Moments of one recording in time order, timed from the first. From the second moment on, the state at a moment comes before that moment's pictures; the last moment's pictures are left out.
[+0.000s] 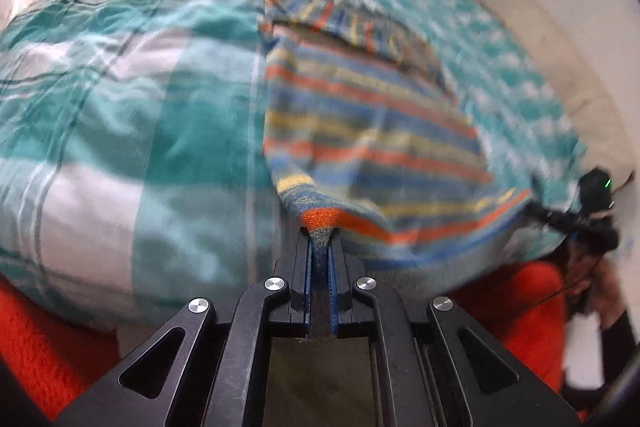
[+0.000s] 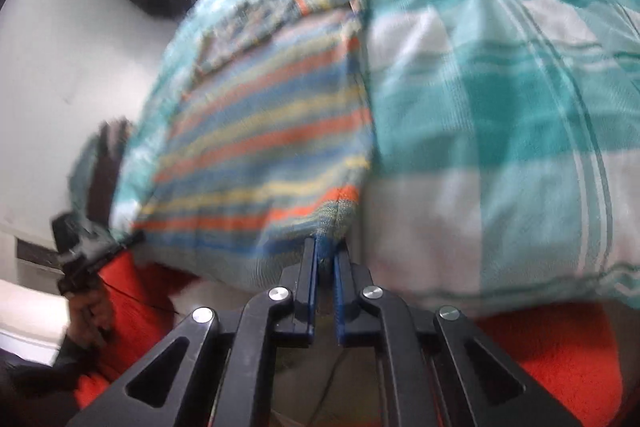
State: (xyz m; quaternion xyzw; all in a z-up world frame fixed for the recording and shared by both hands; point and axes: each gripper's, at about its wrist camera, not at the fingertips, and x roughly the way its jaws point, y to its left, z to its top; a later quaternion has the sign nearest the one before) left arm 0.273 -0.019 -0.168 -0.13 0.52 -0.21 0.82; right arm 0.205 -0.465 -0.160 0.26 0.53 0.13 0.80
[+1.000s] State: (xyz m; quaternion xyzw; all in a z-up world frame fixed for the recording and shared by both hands) left arm 0.606 -0.032 -0.167 -0.19 0.46 -0.15 0.86; right arm 0.567 -0.514 -0.165 0.28 0.44 0.12 0.85
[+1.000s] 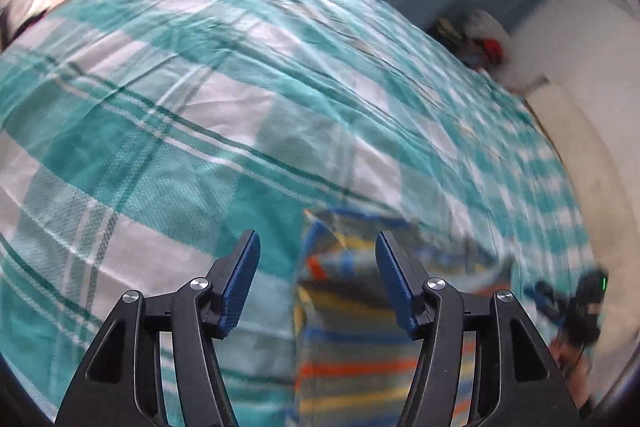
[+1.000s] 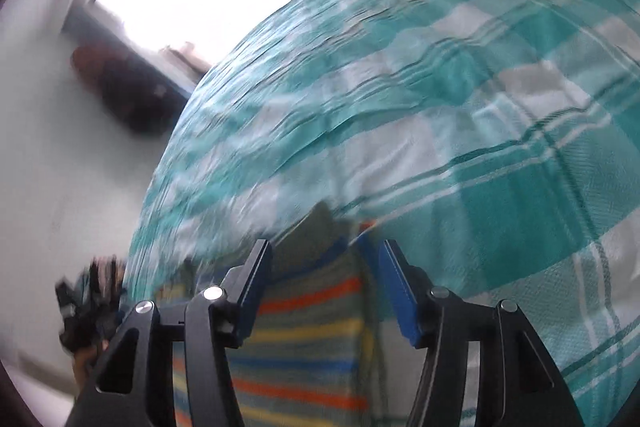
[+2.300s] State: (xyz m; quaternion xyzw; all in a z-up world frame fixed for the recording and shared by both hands) left arm 0.459 -0.083 -0.211 0.00 0.51 -0.12 0.85; right arm 0.392 -0.398 -0.200 0.05 0.46 0.10 0.88
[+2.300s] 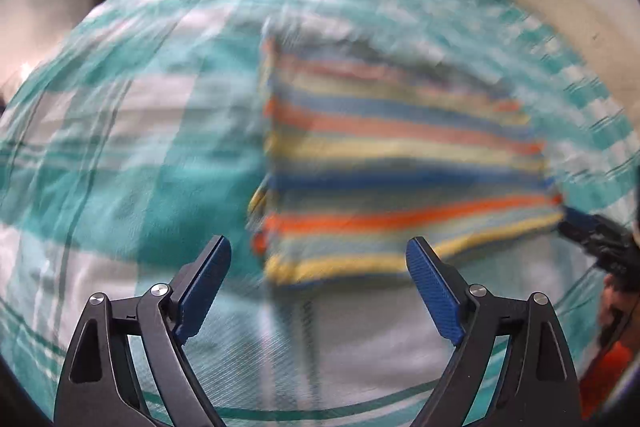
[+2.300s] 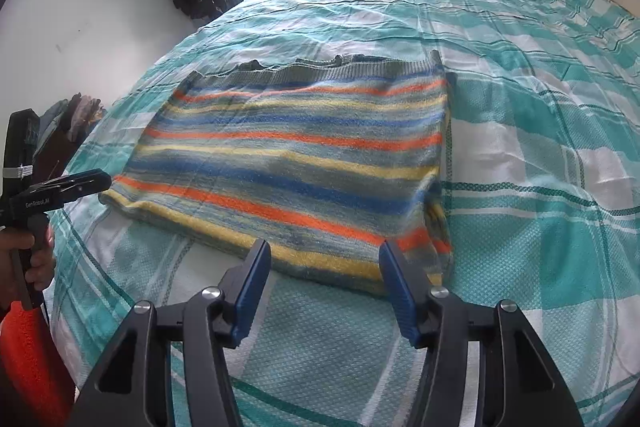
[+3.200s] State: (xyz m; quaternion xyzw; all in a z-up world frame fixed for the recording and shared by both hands) left arm 0.486 -0.037 -0.218 -0.21 0.52 -0.16 0.81; right arm 0.410 -0.494 -0.212 0.30 0.46 0.06 0.83
